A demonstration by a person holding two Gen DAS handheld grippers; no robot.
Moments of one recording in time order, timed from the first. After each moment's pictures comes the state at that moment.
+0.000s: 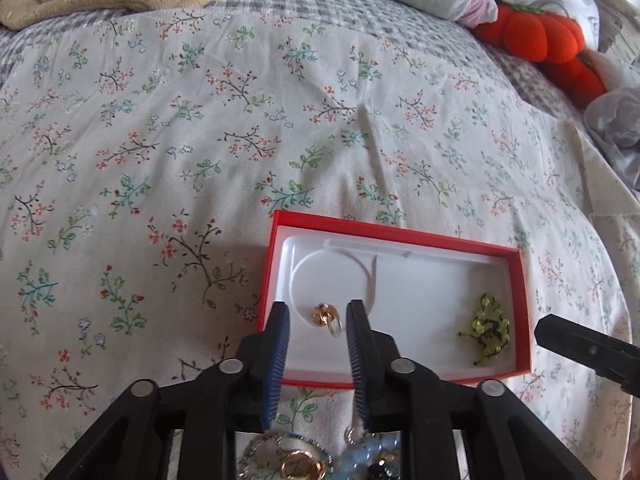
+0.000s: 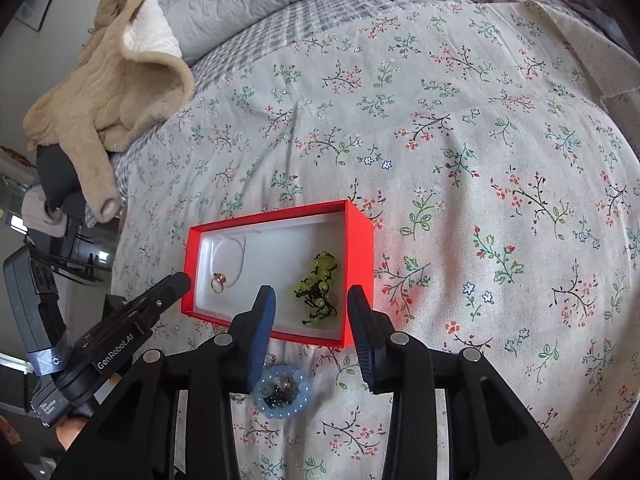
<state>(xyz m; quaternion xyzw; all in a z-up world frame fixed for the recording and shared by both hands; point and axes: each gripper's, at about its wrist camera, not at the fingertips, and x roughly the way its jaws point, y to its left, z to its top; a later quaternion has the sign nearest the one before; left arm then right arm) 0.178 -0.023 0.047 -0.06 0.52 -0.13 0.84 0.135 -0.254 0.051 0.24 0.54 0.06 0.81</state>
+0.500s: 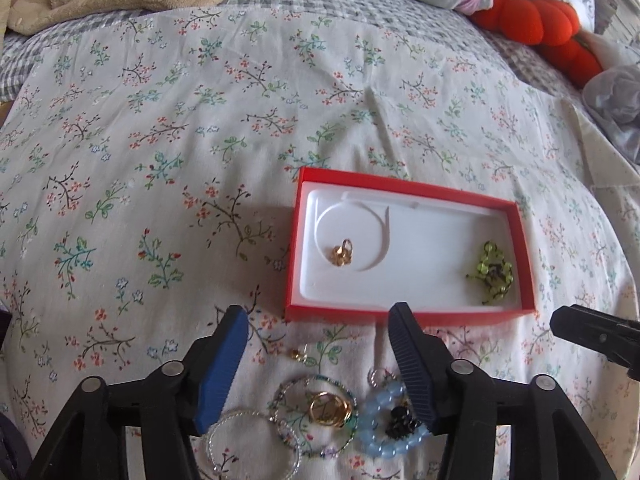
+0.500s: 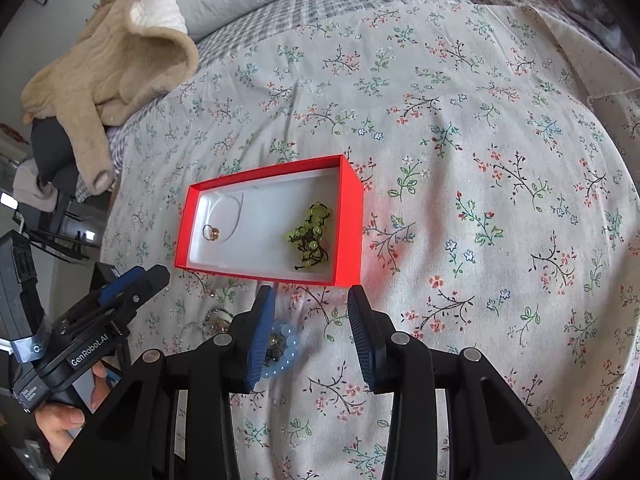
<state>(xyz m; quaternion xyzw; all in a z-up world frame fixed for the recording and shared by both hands) 0.143 -0.007 0.054 -0.03 0.52 -0.13 0.84 0.103 -0.242 0.058 0.19 0.56 0.05 0.81</state>
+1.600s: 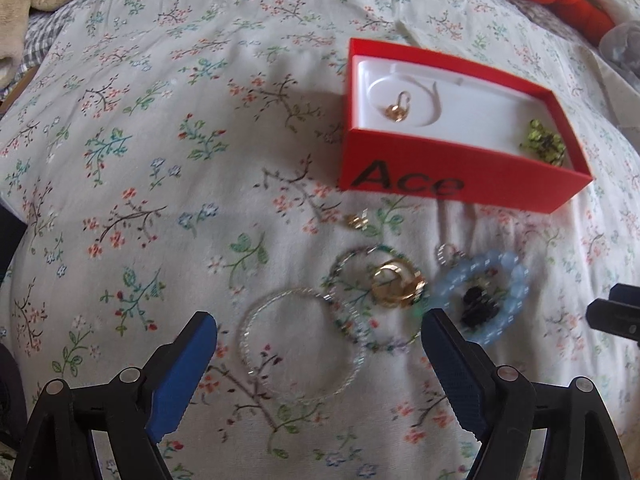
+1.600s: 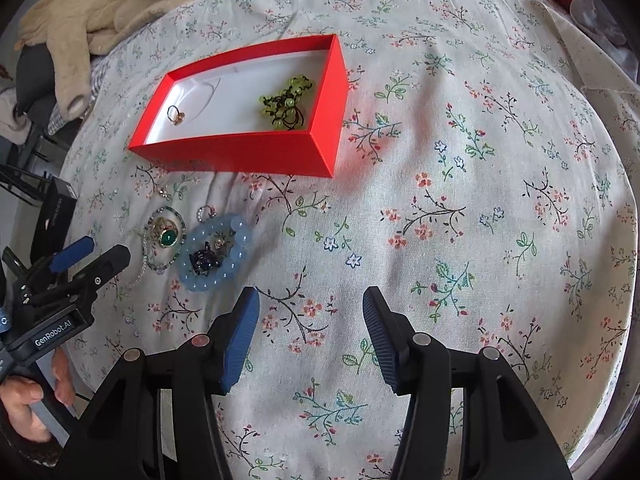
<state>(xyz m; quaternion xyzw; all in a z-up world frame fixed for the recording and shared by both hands) 0.079 0.019 -0.002 0.01 0.53 -0.10 0.84 0.050 -0.216 0.007 0.09 0.61 0.04 0.79</state>
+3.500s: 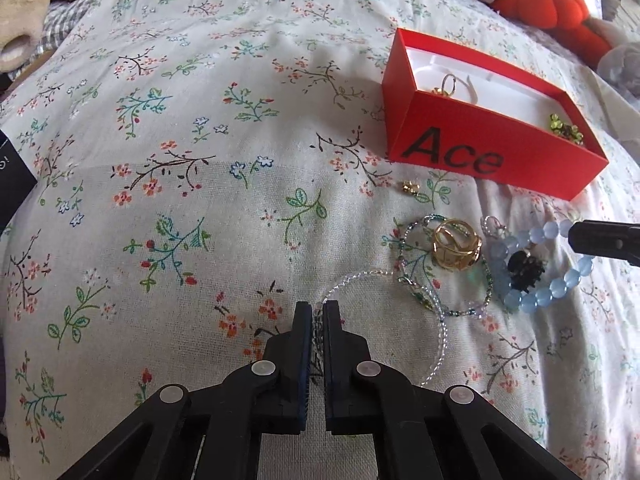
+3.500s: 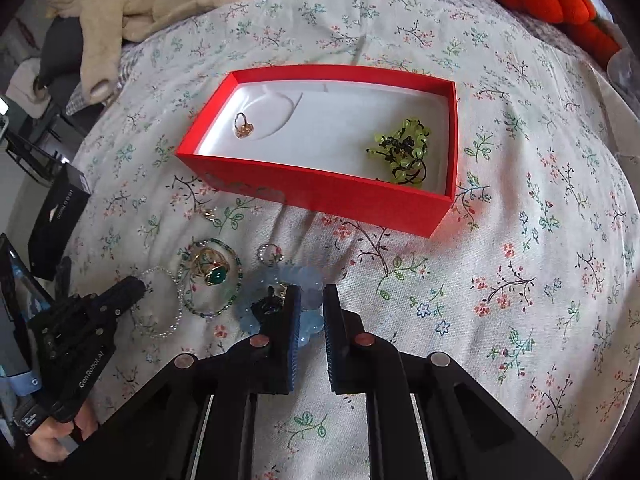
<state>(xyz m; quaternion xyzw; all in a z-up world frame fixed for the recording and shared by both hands) 0.056 0.054 -0.027 -0.02 0.49 -0.11 0.86 0.076 -0.156 0.008 0.05 0.56 0.08 0.82</state>
